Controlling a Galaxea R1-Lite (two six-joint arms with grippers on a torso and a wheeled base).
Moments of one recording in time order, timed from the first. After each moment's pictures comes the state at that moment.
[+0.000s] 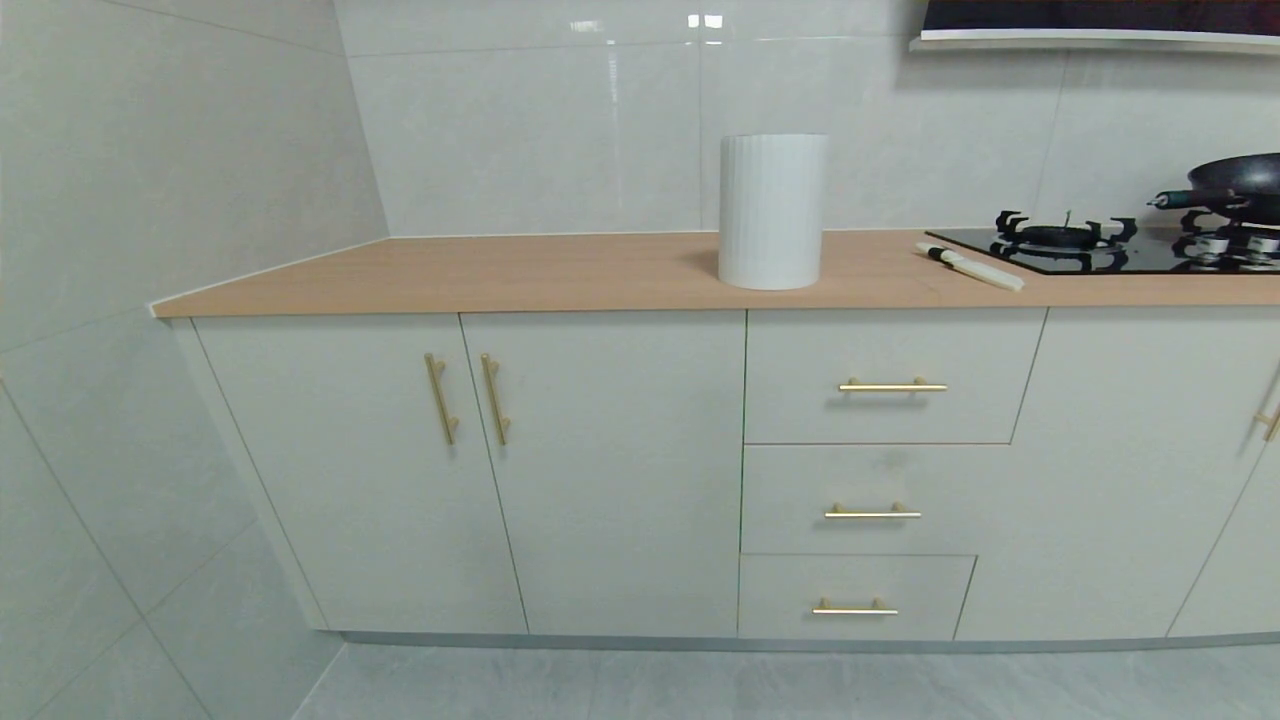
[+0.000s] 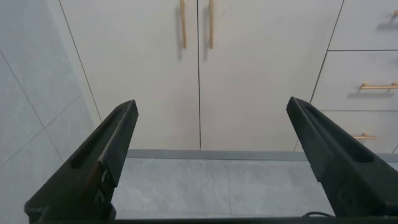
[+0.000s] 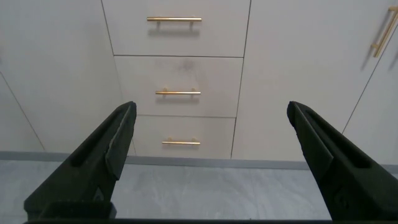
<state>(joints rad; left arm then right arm) 0.00 0.00 0.00 0.00 0.00 0.00 0.00 0.00 0.00 -0.01 0.01 -0.02</state>
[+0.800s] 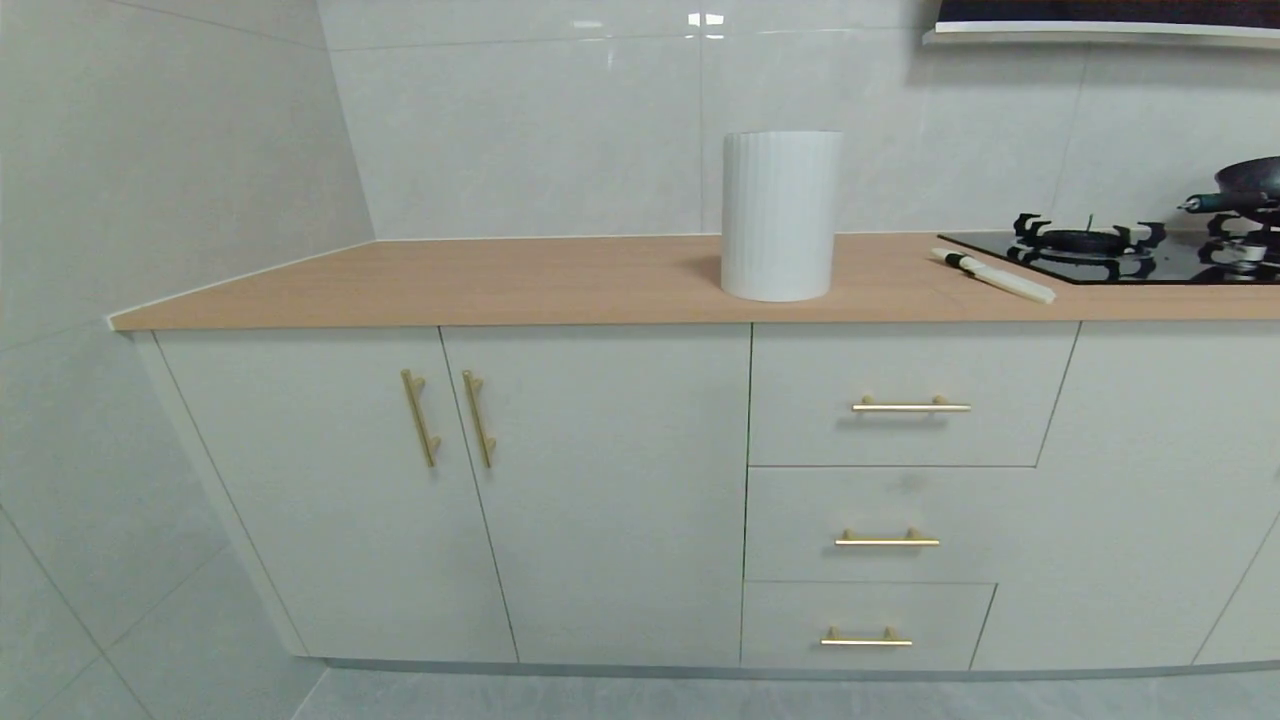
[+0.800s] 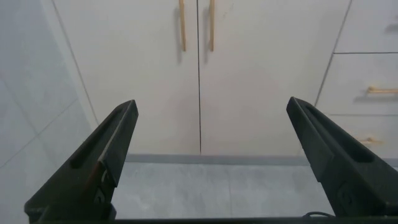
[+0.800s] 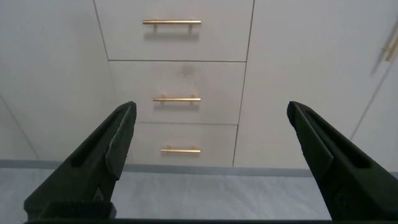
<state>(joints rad) 0.00 0.00 0.00 0.00 0.00 0.00 0.00 0.00 0.00 0.00 0.00 -0.02</state>
